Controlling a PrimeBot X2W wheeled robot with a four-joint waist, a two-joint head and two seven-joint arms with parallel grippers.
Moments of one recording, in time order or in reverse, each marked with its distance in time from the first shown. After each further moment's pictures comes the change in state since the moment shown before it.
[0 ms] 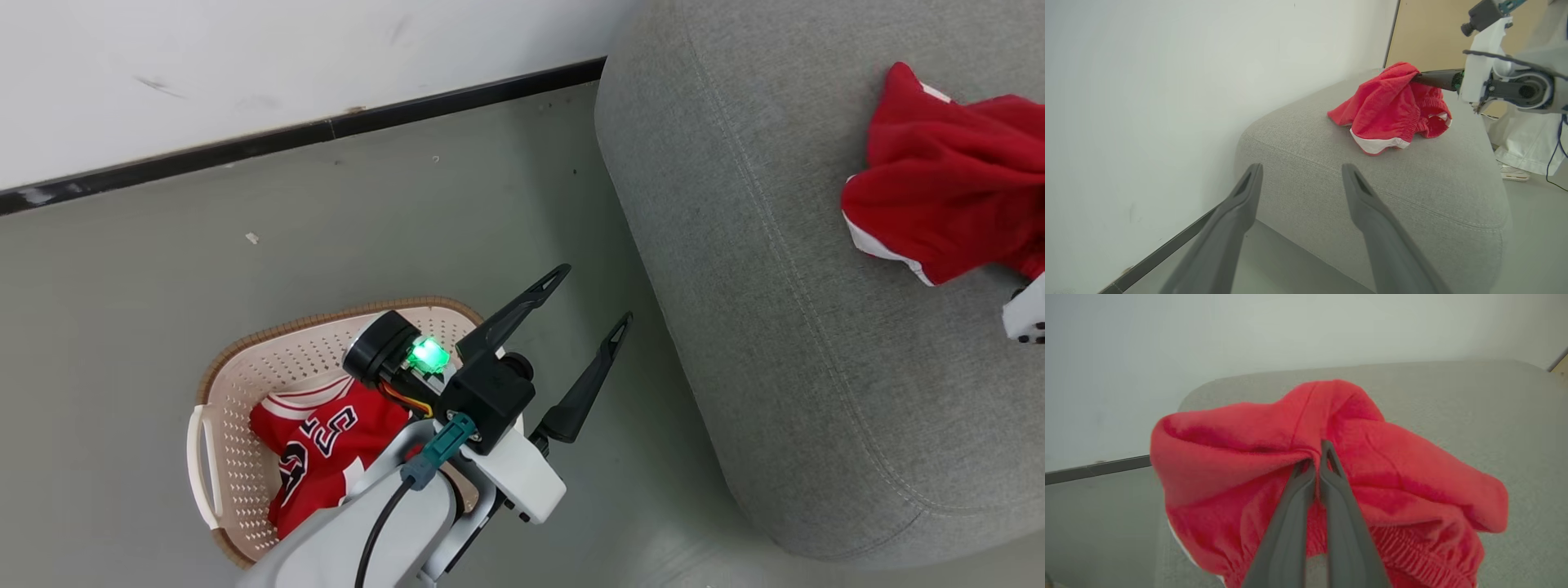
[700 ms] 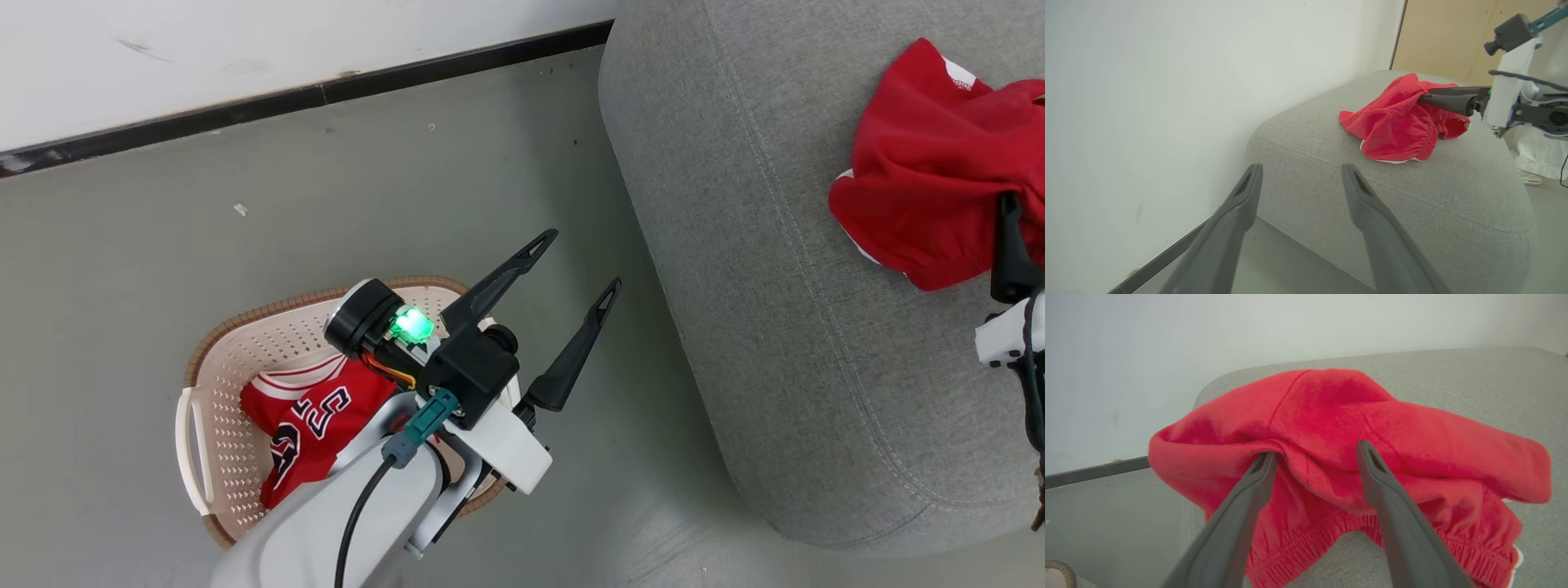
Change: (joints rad) left arm -0.053 0.011 0.021 0.007 0.017 -0.015 -0.017; right arm 0.114 0.094 -0.069 -0.157 0.000 0.000 0.000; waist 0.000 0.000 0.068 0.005
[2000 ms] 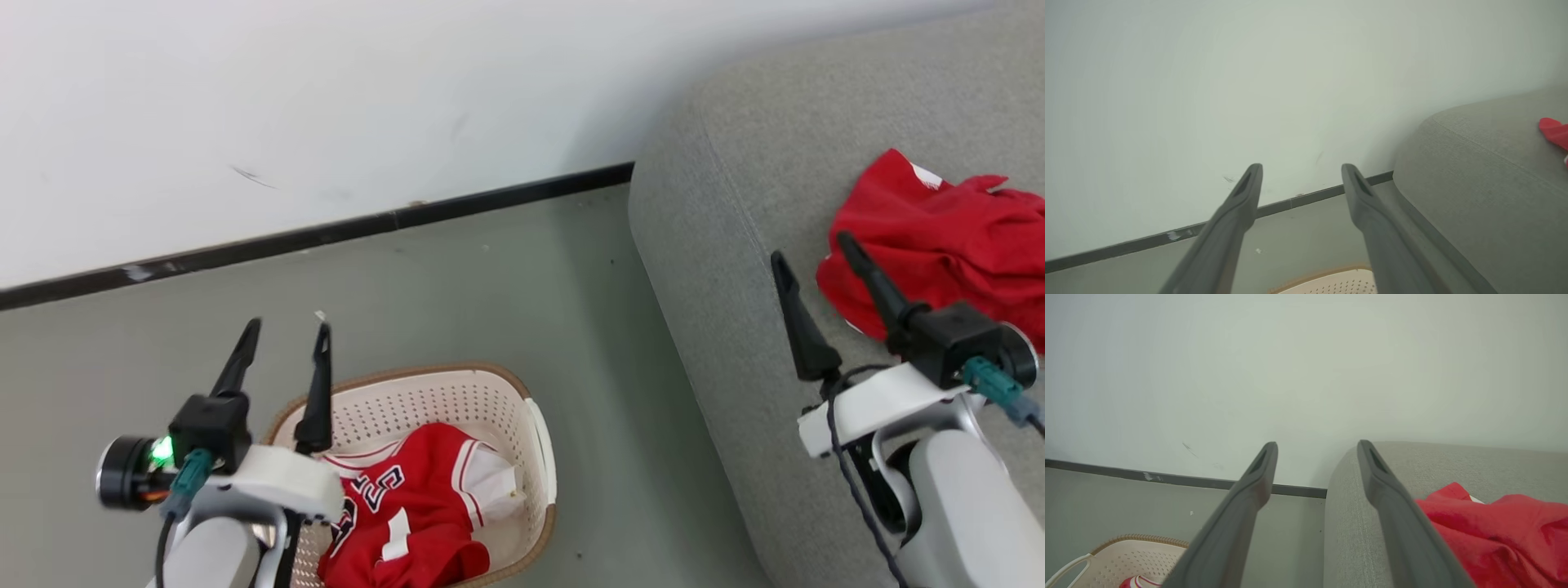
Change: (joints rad) left arm 0.308 0.109 0.361 0.133 -0.128 0.161 -0.107; right arm 0.203 0.132 0.272 -0.334 -0.096 0.000 0.000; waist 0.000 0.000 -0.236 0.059
